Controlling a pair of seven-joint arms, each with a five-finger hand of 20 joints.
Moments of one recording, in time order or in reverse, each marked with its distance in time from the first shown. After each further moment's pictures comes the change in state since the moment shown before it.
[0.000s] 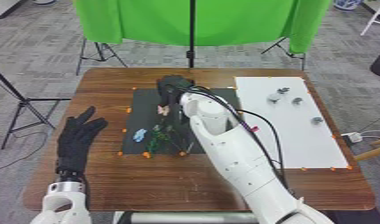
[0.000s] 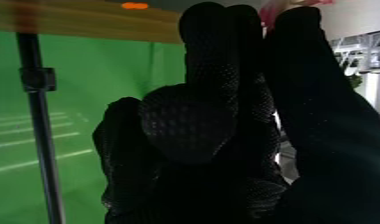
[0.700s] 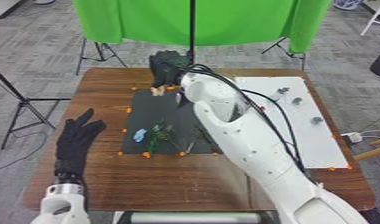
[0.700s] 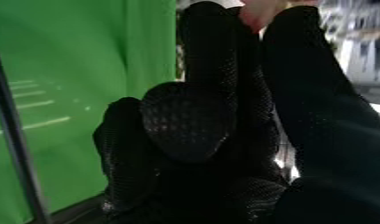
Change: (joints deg) left arm 0.8 0.2 -0.2 -0.2 0.0 0.5 0.0; right arm 5.5 6.5 -6.2 -8.4 9.7 -0.5 1.8
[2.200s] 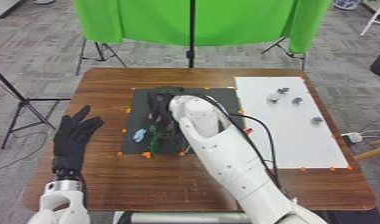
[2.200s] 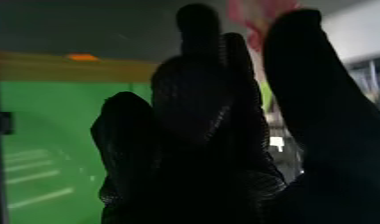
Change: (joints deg) left arm -1.0 0.0 -0.3 0.1 -0.7 1.2 -0.1; right arm -5.2 -7.6 3.0 5.0 -9.4 -14.7 0.6
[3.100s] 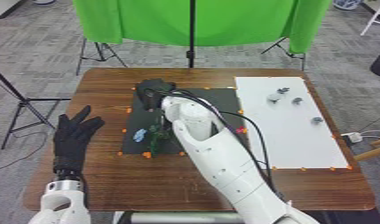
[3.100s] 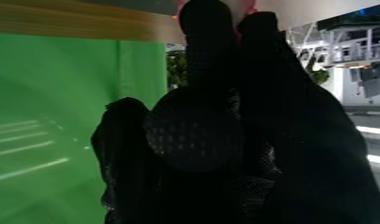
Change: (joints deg) left arm -0.1 0.1 0.4 0.0 -0.6 0.3 0.1; right arm -1.4 -2.8 0.6 1.1 0.1 12.7 -2.7
